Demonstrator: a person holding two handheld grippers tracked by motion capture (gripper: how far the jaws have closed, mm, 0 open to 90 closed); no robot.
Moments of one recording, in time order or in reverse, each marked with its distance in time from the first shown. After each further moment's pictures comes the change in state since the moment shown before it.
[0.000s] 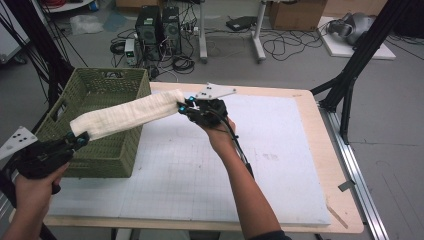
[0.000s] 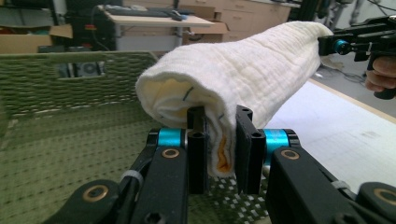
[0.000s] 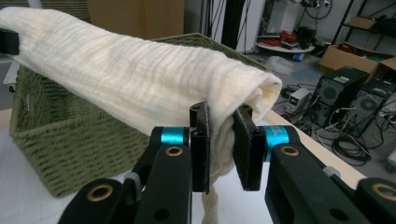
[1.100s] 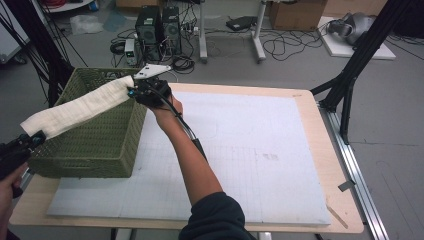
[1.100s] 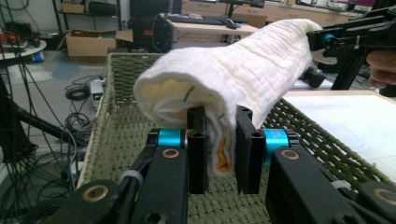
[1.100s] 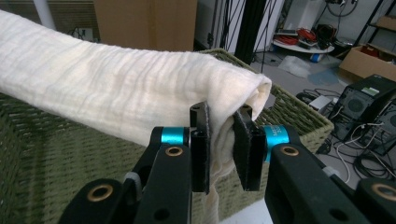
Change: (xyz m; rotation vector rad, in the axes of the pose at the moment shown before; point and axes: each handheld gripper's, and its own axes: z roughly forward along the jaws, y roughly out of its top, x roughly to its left) left arm 0.060 -0.003 -0.047 -0.029 0.197 -0.023; right arm 0.029 0.052 0.137 0.045 0.035 -0.034
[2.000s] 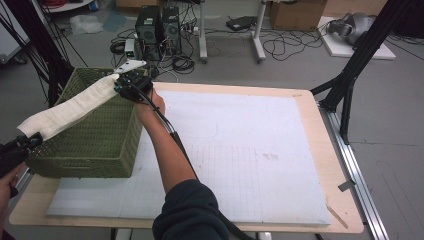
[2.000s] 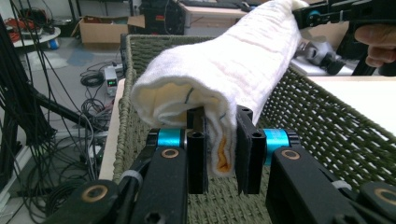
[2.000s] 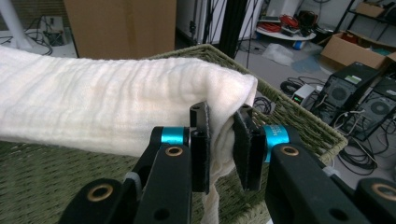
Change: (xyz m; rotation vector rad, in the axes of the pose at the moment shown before) left arm 0.016 -0.006 0.008 0.071 0.050 0.012; right arm 0.008 0.015 0.056 0.055 -0.088 0.010
